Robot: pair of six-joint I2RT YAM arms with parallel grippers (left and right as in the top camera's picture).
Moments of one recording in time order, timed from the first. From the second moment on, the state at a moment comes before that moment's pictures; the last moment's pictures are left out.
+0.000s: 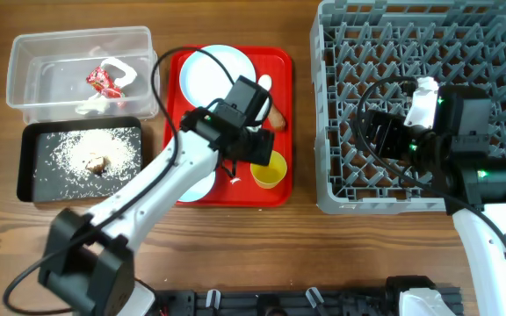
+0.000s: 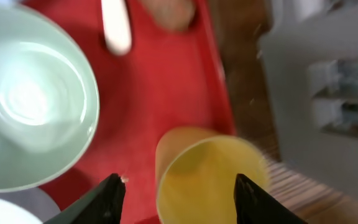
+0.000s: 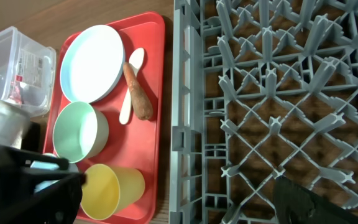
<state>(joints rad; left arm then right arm) -0.60 1.68 1.26 -0.79 0.13 -0.34 0.02 1.12 1.07 -0.81 -0.31 0.26</state>
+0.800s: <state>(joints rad) -0.54 1.78 1.26 -0.81 0.36 -0.31 0.02 1.12 1.07 -0.75 -0.43 0.26</state>
